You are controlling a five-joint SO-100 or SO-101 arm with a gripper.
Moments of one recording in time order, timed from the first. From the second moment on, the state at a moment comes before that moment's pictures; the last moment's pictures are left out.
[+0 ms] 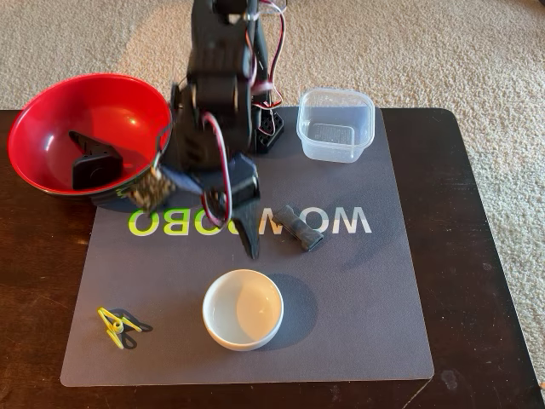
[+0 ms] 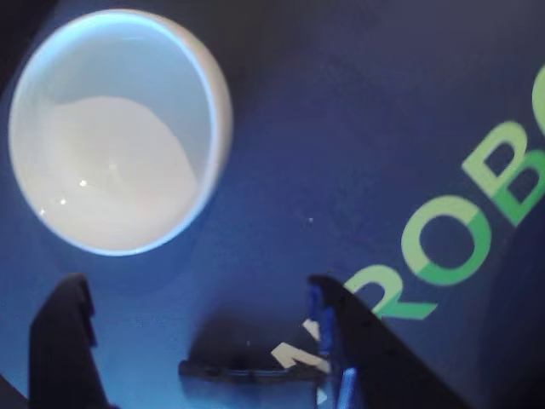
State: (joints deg) arm 3.5 101.4 104.8 72.5 35.8
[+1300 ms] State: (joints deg) arm 21.3 74.2 73.7 78.4 33.5
